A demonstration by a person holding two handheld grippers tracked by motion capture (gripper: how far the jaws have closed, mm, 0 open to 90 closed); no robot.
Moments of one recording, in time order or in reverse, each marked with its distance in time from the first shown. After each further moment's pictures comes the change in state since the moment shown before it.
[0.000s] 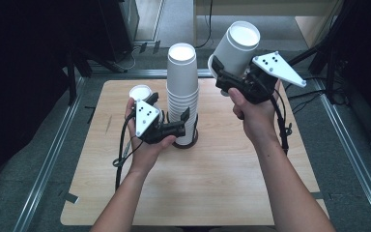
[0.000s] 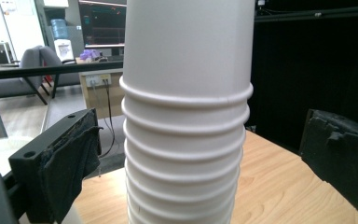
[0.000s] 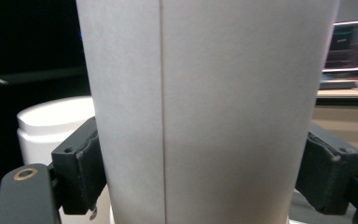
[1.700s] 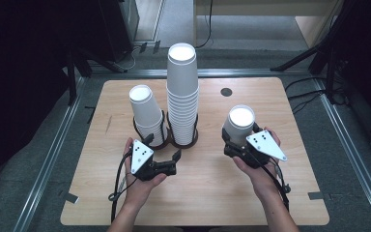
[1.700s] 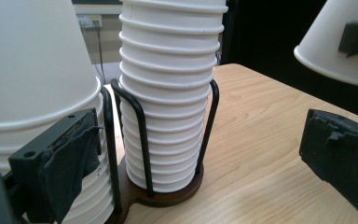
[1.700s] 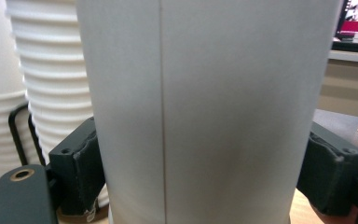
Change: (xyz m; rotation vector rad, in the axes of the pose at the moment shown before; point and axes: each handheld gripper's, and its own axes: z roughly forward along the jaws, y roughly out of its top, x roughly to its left) left arm -0.004 -0.090 -0.052 0.171 -0.023 -0.072; right arm -0.022 -0.164 -0.074 0.178 -0.086 -0.152
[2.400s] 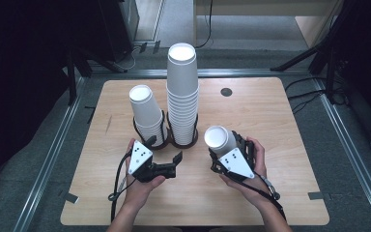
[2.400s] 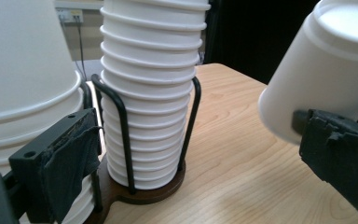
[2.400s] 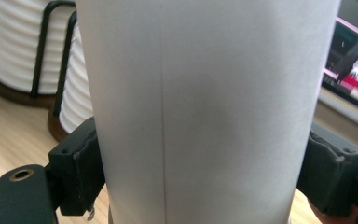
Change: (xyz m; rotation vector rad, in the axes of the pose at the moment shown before) left arm -0.001 -0.001 -0.001 0.004 -0.081 -0.020; right arm 0.041 -0.039 0.001 0.063 0.028 -0.399
